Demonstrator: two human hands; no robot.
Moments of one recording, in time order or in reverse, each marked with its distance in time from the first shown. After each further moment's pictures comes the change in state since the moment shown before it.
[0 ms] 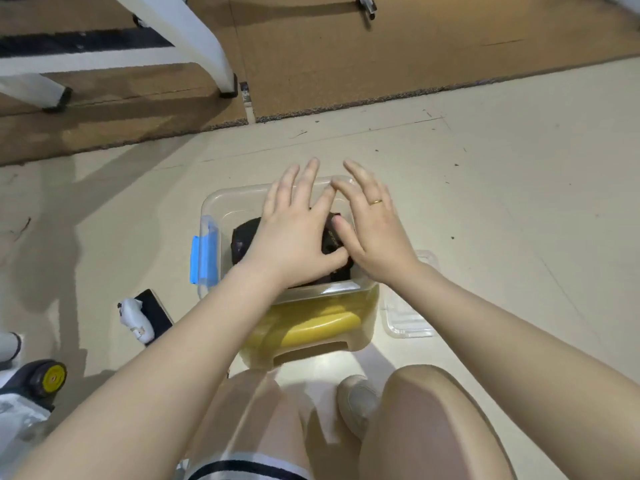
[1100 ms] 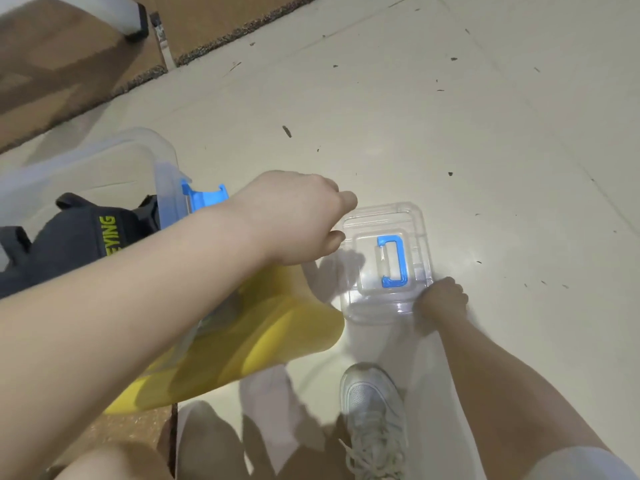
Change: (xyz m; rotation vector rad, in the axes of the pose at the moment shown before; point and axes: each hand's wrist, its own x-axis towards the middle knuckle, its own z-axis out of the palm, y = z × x) left_hand 0.149 0.099 0.144 0.489 -0.482 0.363; right_hand -0.192 0.333 0.130 -0.114 -0.527 1.423
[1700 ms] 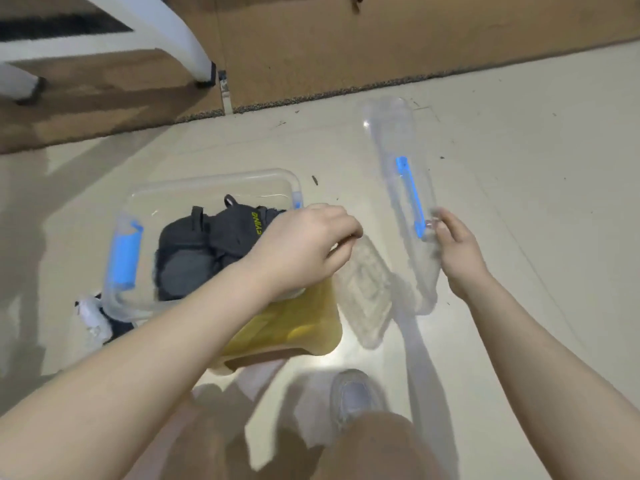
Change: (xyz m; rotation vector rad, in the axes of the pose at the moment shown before) left_hand -0.139 -0.006 -0.031 -0.531 0.693 -0.030; right_hand -0.168 -0.060 -0.177 0.895 0.104 -0.714
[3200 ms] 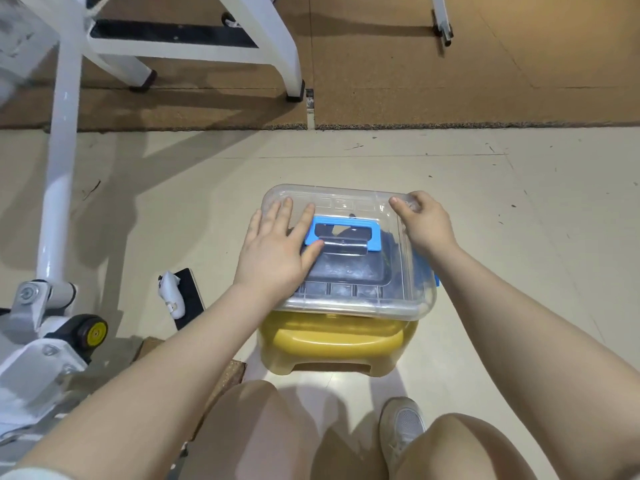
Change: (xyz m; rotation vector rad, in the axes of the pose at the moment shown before) left_hand -0.128 -0.122 -0.049 0.292 -0.091 -0.706; right_hand -0.016 -0.114 0.195 -0.499 -0.134 -0.170
